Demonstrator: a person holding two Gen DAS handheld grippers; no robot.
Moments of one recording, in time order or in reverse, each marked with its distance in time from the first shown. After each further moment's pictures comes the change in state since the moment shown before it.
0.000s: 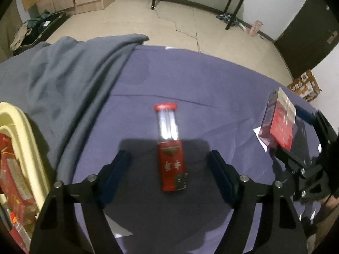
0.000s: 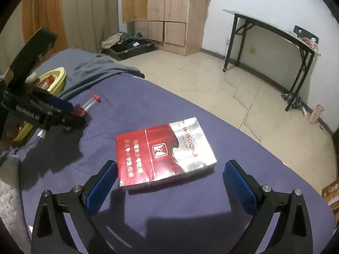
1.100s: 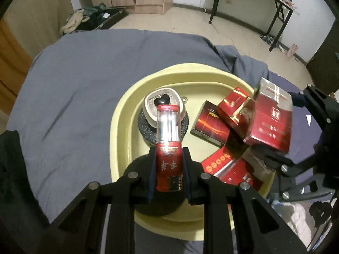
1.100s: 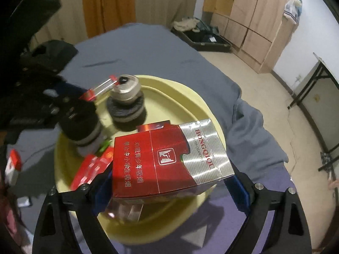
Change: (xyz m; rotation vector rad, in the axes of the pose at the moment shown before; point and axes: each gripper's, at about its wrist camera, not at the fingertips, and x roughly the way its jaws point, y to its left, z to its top) left arm -0.159 0.250 -0.091 -0.140 -0.063 0.199; right arm 0.066 0.335 0.173 -0.364 0.126 0.197
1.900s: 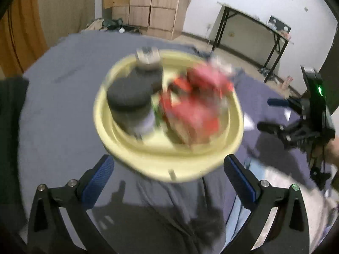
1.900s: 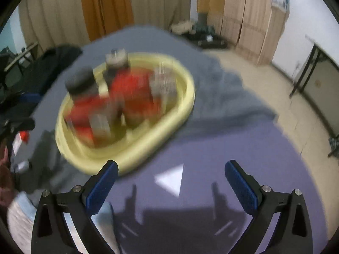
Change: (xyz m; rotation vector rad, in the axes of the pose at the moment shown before) left arm -0.049 -0.043 -0.148 -0.156 -0.241 -0.033; right arm -0.018 -0.035 -0.117 0.053 -0.040 0.080
